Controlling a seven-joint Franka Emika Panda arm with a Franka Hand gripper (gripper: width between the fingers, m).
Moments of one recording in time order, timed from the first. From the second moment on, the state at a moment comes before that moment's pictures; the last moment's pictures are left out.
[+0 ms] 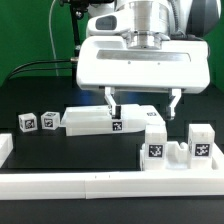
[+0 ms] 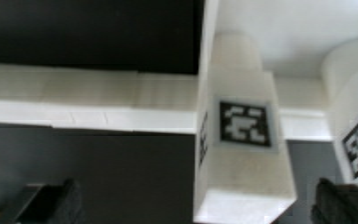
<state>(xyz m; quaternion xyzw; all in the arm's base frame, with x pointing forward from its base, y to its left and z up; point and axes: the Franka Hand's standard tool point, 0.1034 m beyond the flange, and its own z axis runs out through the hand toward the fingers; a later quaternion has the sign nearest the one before) 0.569 0.025 0.093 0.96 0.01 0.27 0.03</state>
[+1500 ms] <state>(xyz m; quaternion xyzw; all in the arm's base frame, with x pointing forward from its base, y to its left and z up) 0.575 0.039 0.007 0.97 -0.02 0.23 0.02</state>
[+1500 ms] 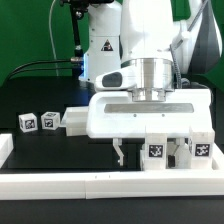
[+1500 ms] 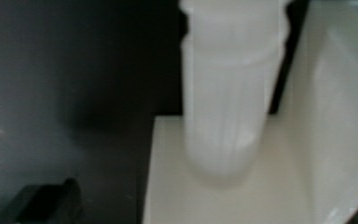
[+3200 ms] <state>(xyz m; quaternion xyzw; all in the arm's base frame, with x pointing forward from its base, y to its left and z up) 0.543 0.029 0.050 1.00 -0.03 0.08 -0.04</state>
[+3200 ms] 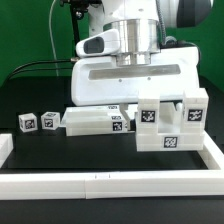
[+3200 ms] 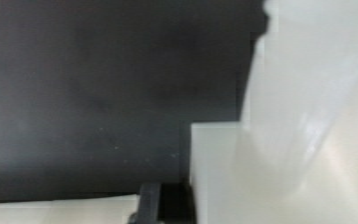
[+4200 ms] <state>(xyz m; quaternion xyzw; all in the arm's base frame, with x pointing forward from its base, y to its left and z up) 0.529 0.022 0.085 0.95 -0.01 -0.31 -0.07</state>
